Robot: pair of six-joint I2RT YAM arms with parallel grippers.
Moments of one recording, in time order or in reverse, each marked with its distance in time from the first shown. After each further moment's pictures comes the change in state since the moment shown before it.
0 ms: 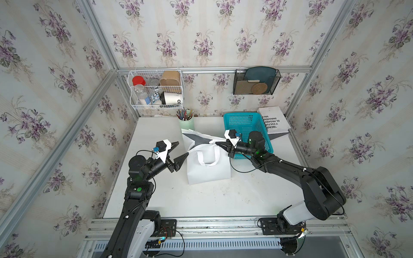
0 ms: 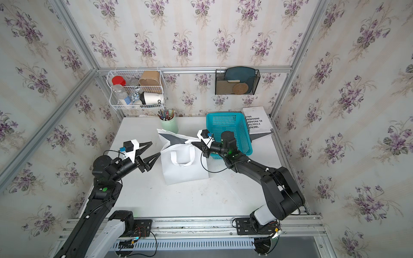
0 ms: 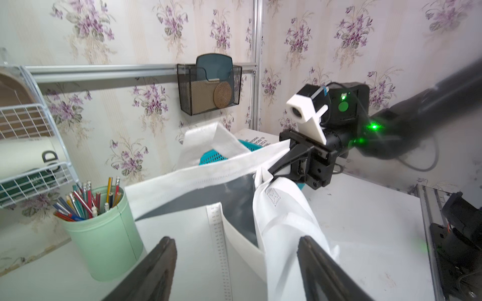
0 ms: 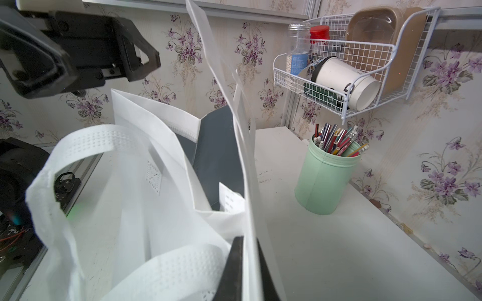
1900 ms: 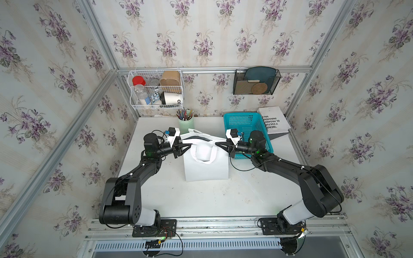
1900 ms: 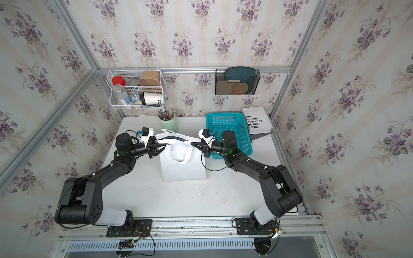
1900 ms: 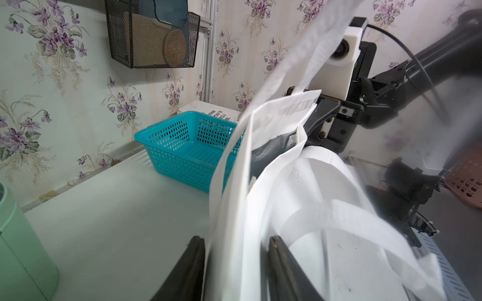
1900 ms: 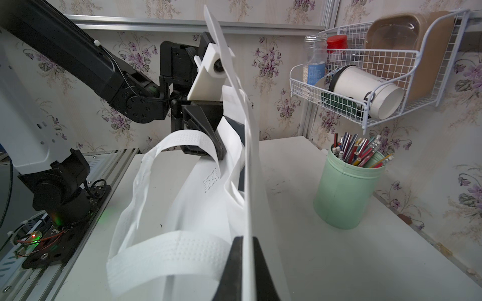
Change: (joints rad) left arm 0.054 0.761 0.138 0.415 0.412 -0.003; right arm -0.016 0.034 0.012 0.072 -0.123 0.079
